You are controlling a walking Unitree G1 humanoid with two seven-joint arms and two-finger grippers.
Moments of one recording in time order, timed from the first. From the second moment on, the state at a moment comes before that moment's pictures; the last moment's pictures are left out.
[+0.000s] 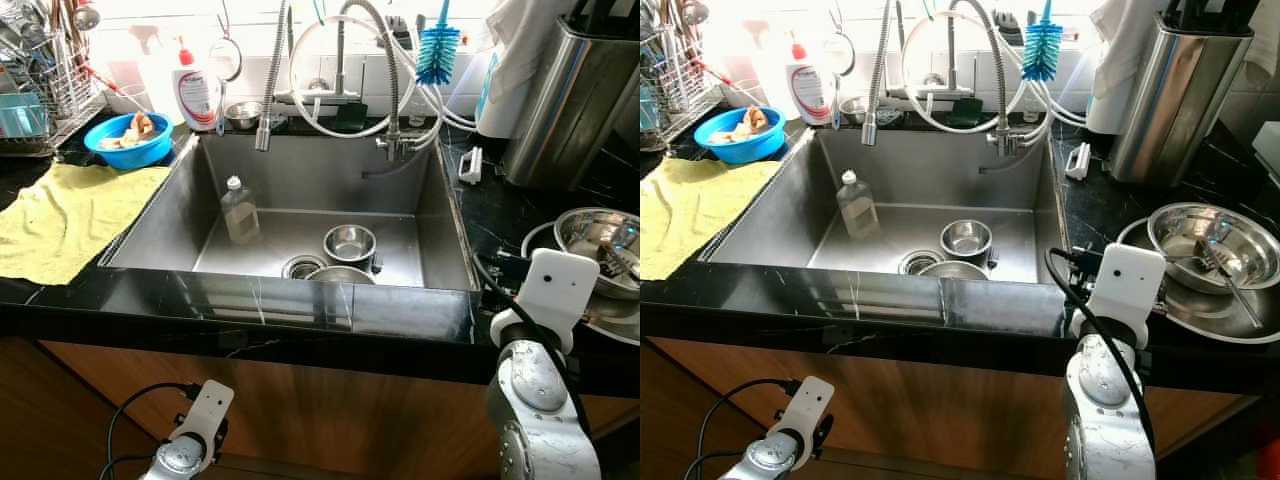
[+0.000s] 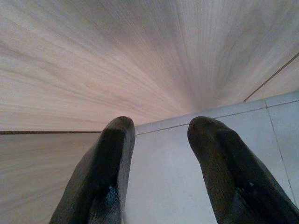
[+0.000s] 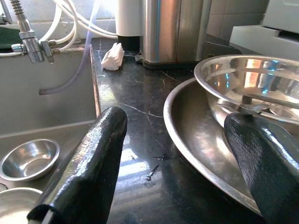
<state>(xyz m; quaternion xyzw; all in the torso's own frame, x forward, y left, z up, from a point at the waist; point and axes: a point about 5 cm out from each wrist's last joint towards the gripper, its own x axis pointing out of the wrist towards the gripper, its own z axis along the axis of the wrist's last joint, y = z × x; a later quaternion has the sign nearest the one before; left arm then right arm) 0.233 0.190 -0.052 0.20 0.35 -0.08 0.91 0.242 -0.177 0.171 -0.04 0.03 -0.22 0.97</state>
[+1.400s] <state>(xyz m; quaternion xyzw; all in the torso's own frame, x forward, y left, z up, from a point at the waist) 0.235 0.186 -0.052 0.20 0.35 -0.08 0.91 0.238 -0.188 0.178 -0.04 0.01 -0.29 0.96</state>
